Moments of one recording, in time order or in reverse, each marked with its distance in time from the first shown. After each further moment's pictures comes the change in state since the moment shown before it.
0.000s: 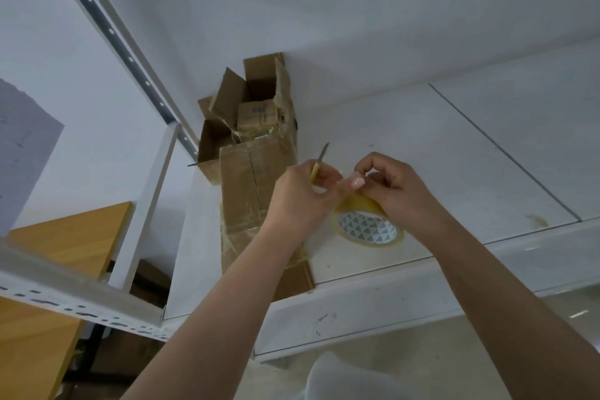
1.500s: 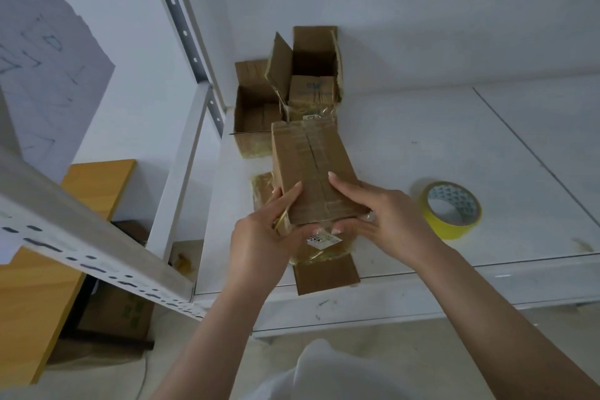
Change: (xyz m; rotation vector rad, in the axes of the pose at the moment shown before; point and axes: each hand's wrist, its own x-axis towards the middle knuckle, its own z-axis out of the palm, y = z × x) left_hand -0.063 -0.115 -0.078 -0.128 0.149 -0.119; right_hand 0.008 -0.005 0.098 -0.490 -0.288 -0.126
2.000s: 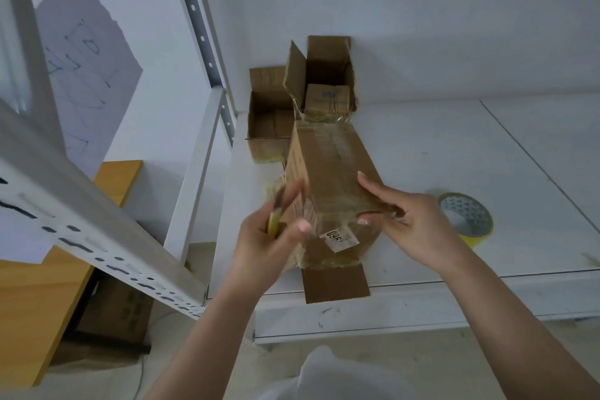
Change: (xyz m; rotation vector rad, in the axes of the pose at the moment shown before) left_hand 0.000 -0.005 -0.022 -0.427 -0.082 0.133; right_hand -0.003 -0.005 -0.005 0.214 0.112 0.060
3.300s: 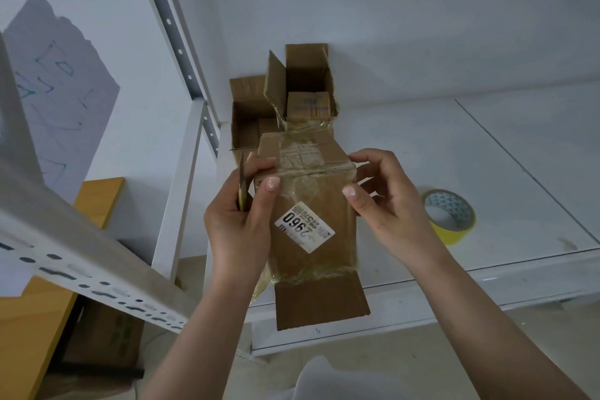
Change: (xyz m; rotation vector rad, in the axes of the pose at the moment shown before) left_hand 0.022 0.040 0.005 -0.059 0.341 0.179; right_hand 0.005 -0.046 0.013 0.228 0.251 -0.115
